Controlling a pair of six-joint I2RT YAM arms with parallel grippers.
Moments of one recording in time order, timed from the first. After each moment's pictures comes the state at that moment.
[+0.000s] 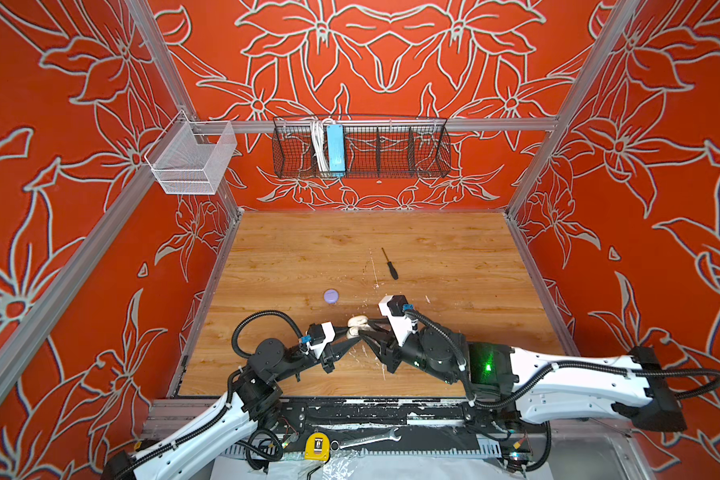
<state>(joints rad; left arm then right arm) -0.72 0.41 0.12 0.42 0.40 0.05 1.38 1.05 0.81 -0.01 0.37 0.42</state>
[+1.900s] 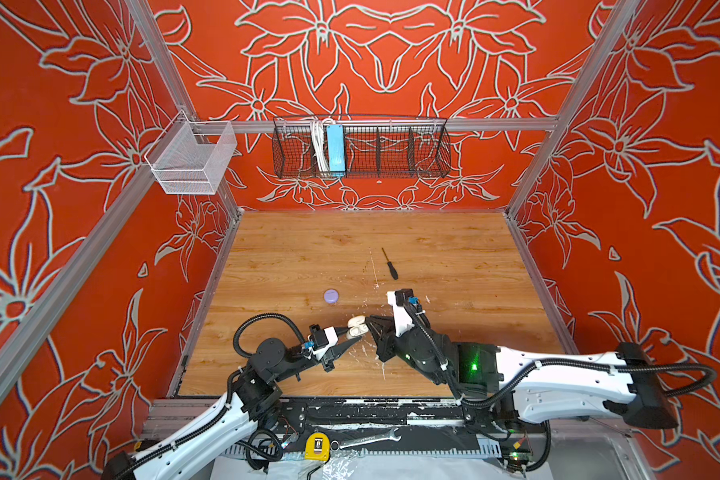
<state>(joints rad) -0.71 0.41 0.11 0.39 0.40 0.18 1.37 1.14 0.81 0.00 0.55 0.74</state>
